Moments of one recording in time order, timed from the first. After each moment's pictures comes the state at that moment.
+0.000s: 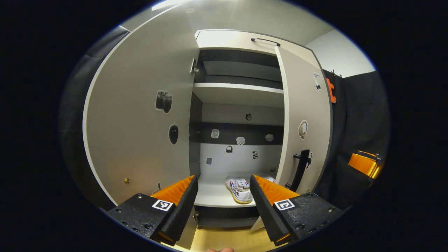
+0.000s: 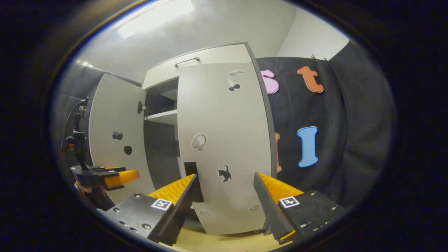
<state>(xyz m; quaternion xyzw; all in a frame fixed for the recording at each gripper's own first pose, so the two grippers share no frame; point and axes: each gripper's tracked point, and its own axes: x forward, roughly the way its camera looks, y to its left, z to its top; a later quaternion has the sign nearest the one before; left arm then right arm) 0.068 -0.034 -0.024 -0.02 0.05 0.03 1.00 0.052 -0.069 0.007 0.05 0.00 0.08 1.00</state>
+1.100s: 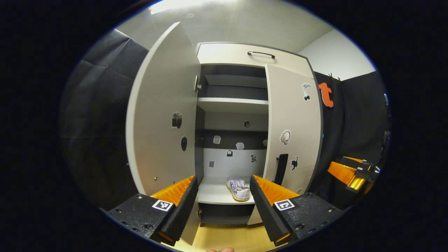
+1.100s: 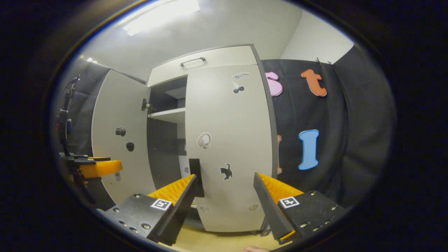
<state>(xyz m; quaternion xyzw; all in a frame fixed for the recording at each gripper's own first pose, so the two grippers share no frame) 0.000 -0.039 0.015 -0.01 0.03 0.04 1.00 0.047 -0.059 0.009 0.03 0.00 0.10 0.99</state>
